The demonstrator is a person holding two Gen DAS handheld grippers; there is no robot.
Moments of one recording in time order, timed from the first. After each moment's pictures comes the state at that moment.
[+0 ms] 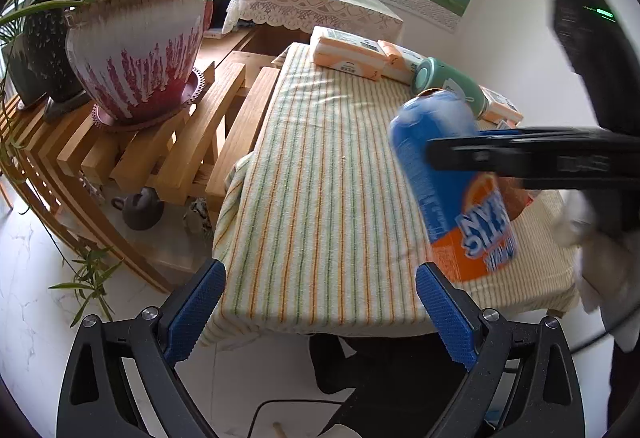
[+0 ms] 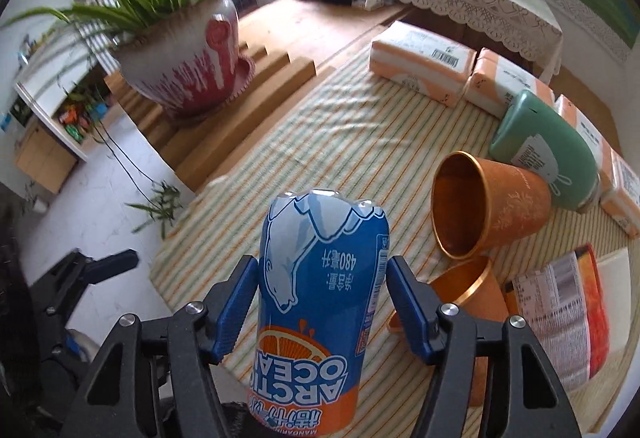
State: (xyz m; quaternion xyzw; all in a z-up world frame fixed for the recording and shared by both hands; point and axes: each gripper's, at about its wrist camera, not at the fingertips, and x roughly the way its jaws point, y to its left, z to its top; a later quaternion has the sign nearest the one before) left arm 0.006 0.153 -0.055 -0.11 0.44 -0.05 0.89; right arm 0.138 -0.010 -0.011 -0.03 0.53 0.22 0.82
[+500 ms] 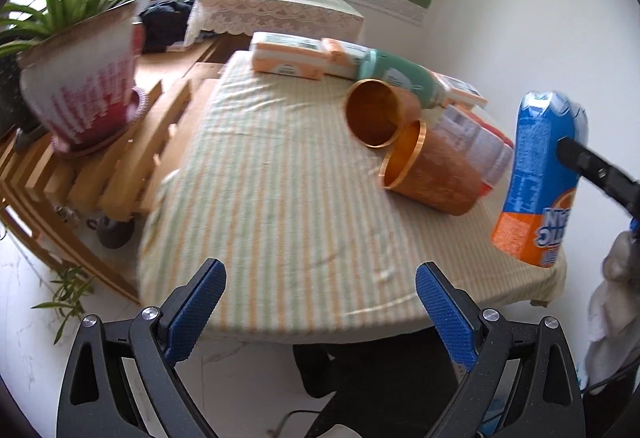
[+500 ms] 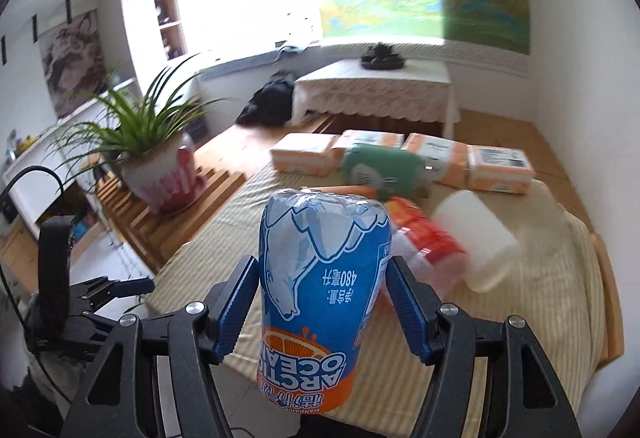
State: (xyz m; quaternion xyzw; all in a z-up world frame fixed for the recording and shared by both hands) left arm 0.011 0.098 -0.046 -0.09 0.43 -0.11 0.89; right arm 0.022 -0.138 0.034 0.05 0.34 0.09 0.93
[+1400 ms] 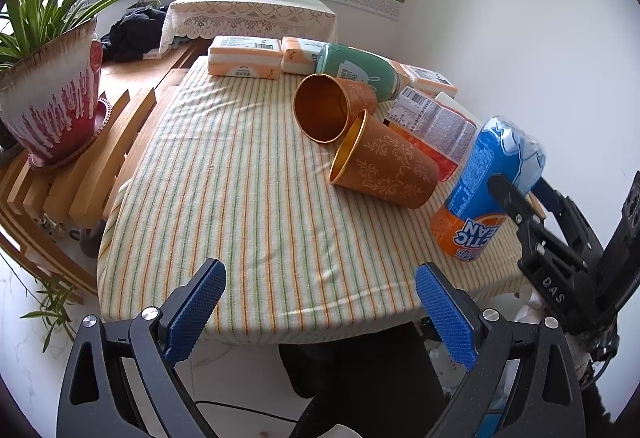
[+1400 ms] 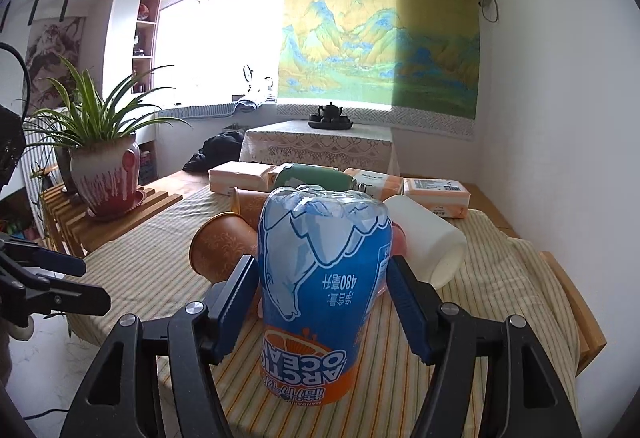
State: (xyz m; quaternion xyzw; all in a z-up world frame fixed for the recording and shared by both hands) left arm 0.005 0.064 -0.039 -0.07 0.43 -0.14 0.89; right arm -0.017 -0.141 -0.027 -0.02 0.22 0.01 0.97
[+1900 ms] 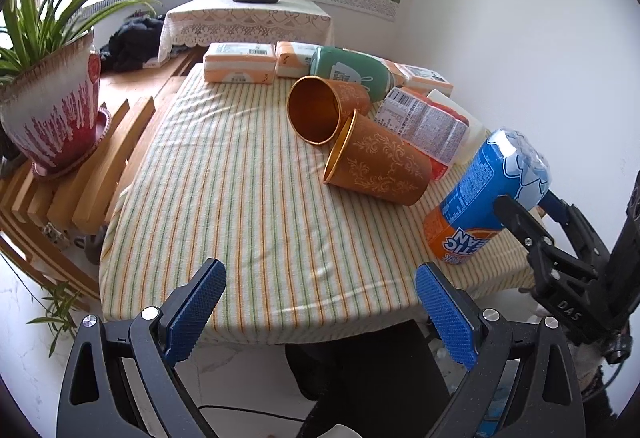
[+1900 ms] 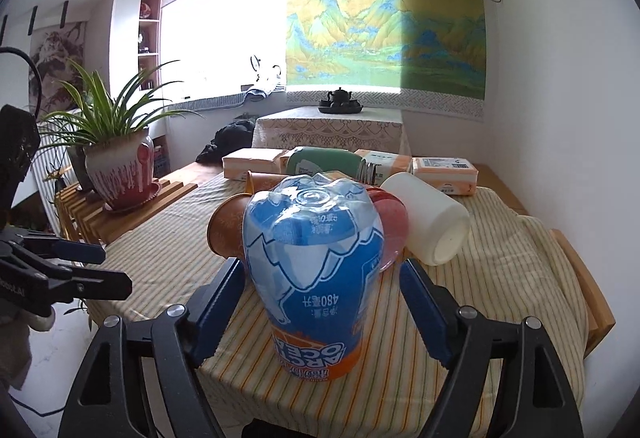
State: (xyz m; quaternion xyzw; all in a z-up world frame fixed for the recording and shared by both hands) left arm -0.003 0.052 -0.035 -0.05 0.42 -0.13 0.90; right arm -0.033 -0.151 -0.025 0.01 0.25 0.03 0.97
